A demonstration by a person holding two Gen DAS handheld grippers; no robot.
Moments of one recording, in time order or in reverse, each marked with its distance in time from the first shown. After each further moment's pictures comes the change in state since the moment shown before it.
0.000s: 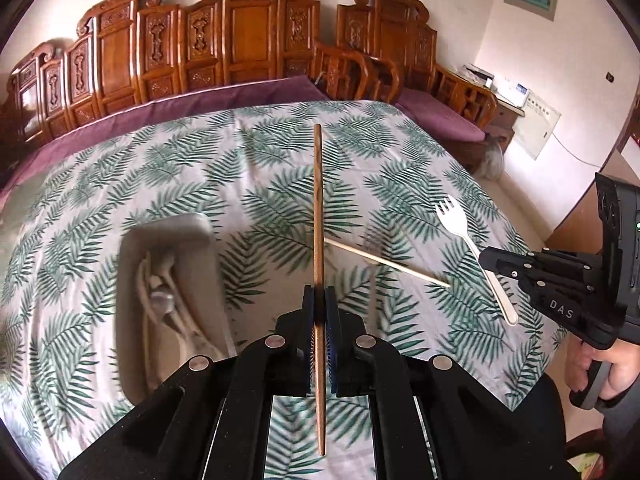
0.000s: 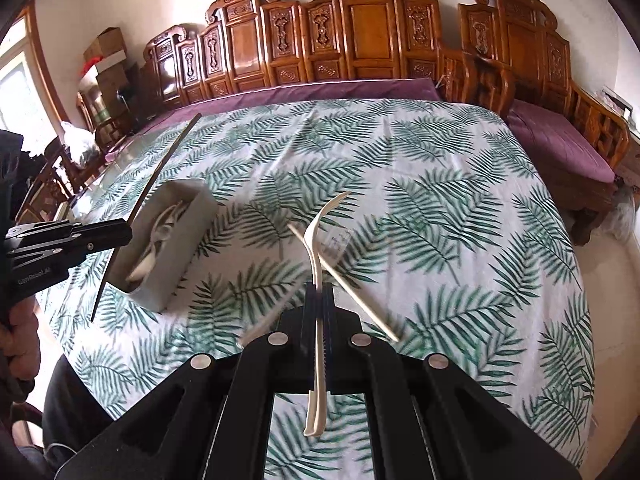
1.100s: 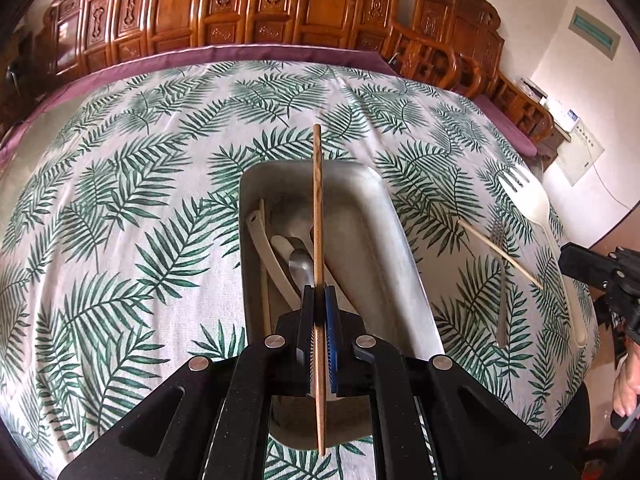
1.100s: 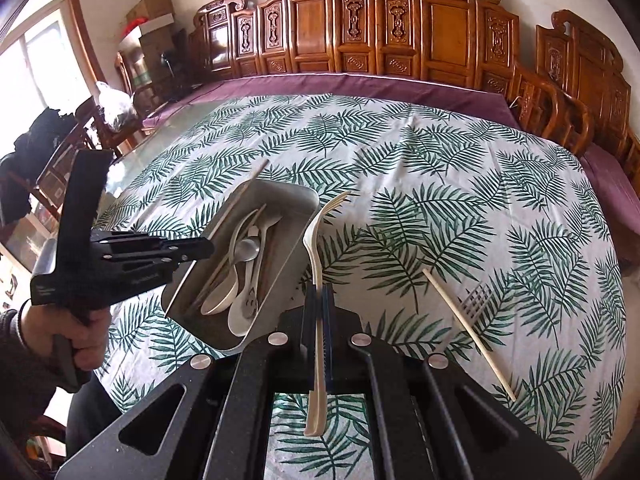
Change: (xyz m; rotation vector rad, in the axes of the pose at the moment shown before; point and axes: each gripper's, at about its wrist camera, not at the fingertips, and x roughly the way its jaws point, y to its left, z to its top) left arm 0.047 0.152 -0.025 -0.166 0.095 0.041; right arm 0.054 0.135 0.053 -0.141 0.065 0.090
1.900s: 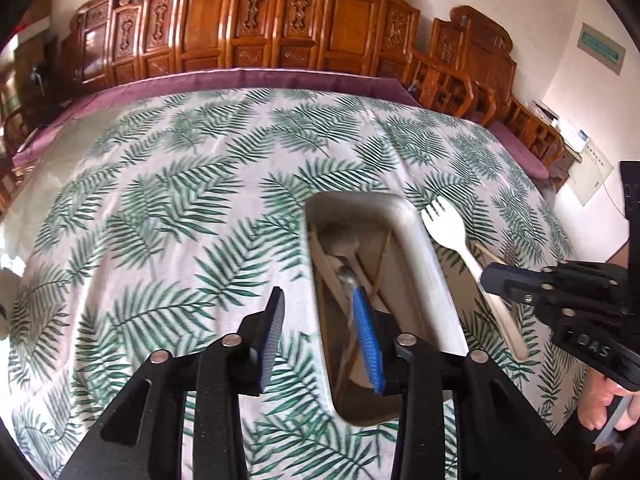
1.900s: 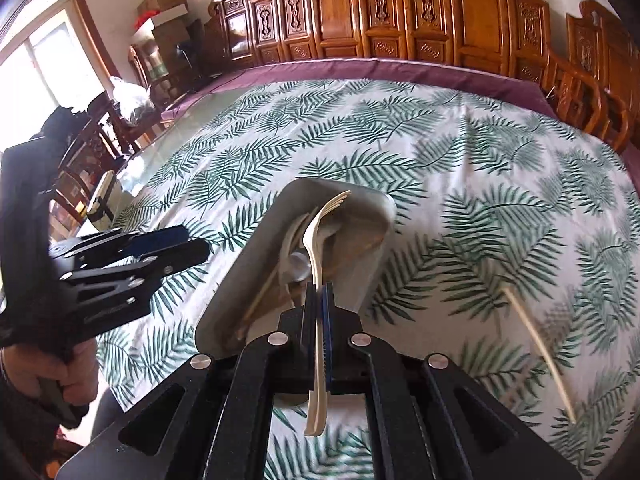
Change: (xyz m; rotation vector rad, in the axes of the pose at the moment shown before) left arm -0.047 0.033 -0.003 -0.034 -0.099 0.070; right arm 0.061 0.049 0.025 0.014 0.048 0.093
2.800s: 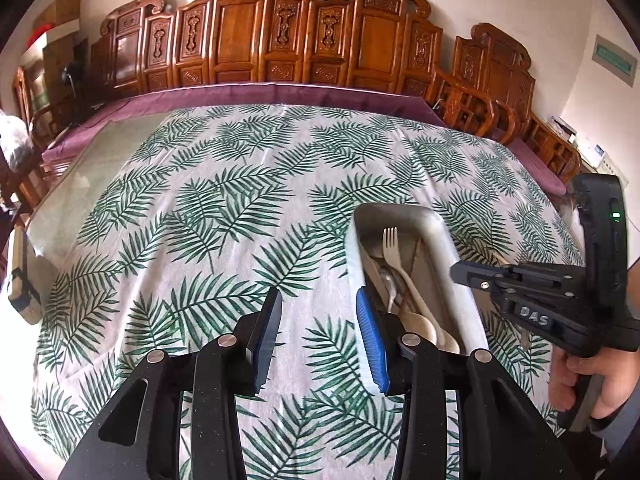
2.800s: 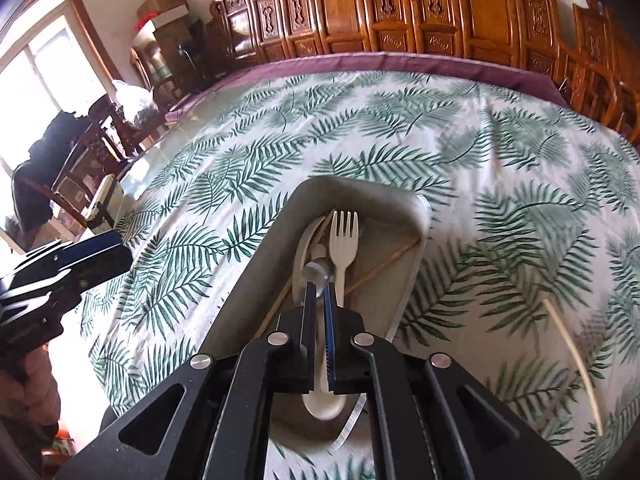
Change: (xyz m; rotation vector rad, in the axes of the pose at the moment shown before) left arm -0.042 0.021 -0.009 -0.025 -0.050 0.073; right arm 0.024 0.005 0.004 0.006 -0.011 0.033
